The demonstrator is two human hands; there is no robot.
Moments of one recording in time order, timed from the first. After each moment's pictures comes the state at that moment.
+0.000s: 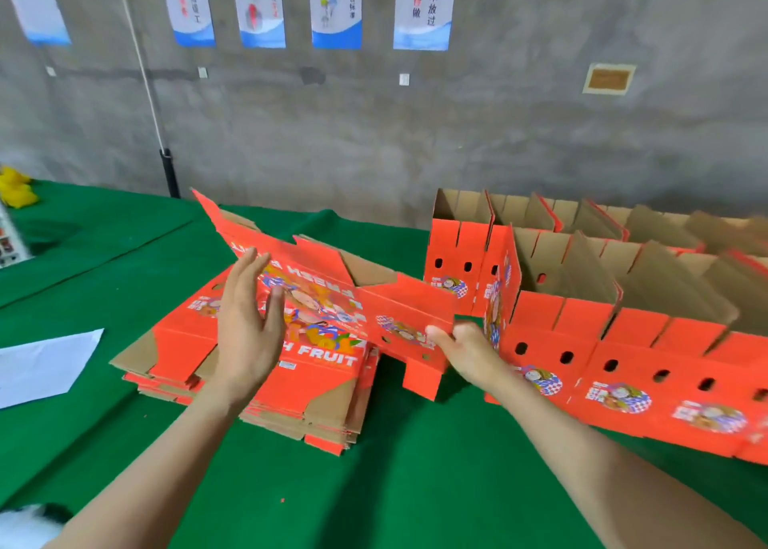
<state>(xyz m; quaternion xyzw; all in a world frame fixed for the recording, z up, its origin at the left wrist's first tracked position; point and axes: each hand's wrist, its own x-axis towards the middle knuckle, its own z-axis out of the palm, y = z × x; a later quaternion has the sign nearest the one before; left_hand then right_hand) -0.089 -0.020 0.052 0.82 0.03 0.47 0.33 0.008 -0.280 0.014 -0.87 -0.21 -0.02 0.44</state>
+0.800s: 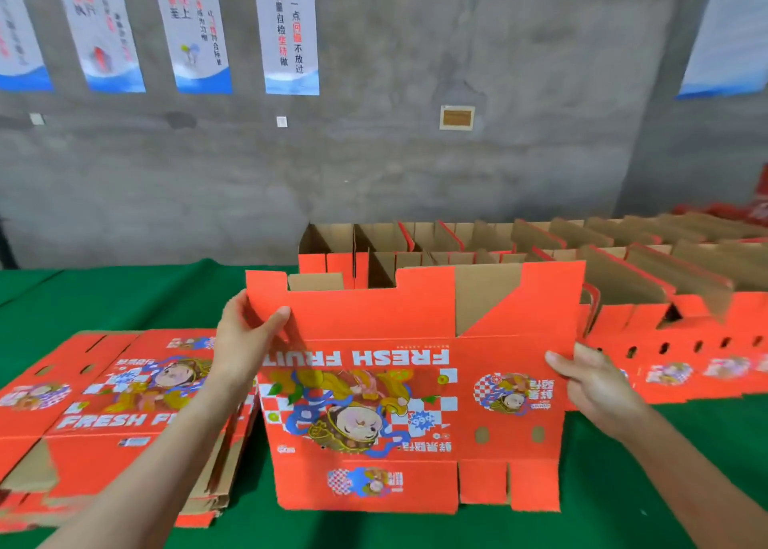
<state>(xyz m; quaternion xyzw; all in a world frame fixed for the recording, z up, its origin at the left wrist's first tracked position) -0.016 -0.173 0.074 0.74 -0.03 0.27 0.62 -0.080 -0.587 0.039 -0.69 -0.01 -0.09 0.72</state>
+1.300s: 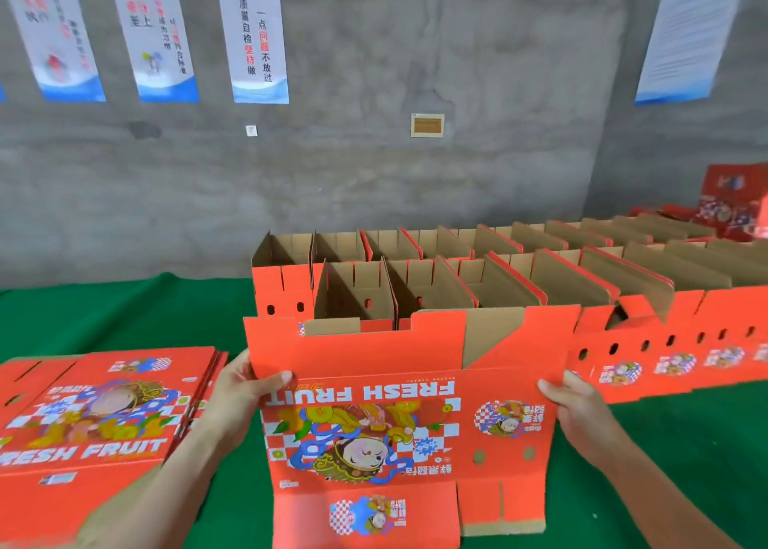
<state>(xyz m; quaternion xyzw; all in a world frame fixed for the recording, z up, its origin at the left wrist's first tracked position) -0.001 -0.229 0.012 0.65 -0.08 0.04 0.76 -0.096 -0.649 0.014 -0.69 0.09 -0.14 0.70</state>
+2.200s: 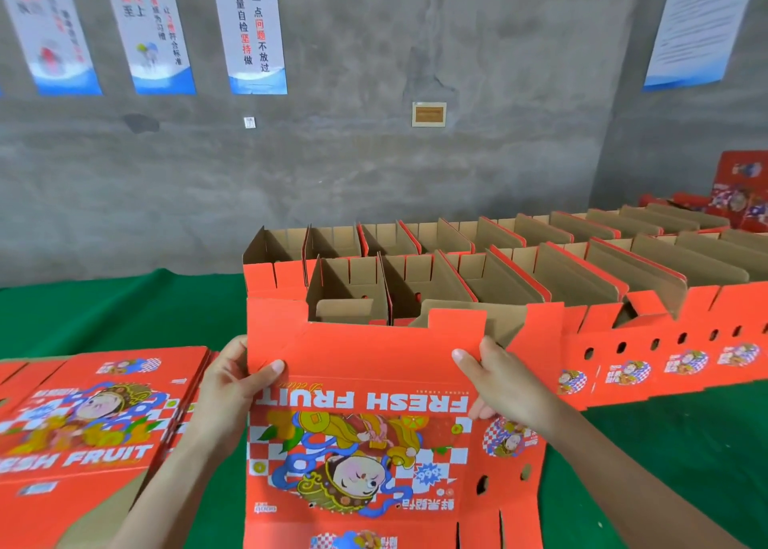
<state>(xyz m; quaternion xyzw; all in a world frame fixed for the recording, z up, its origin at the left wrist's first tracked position) -0.015 -0.257 0.034 0.62 -0.13 0.11 0.76 -0.061 -0.576 0.072 -0.93 0.00 -0.04 0.37</state>
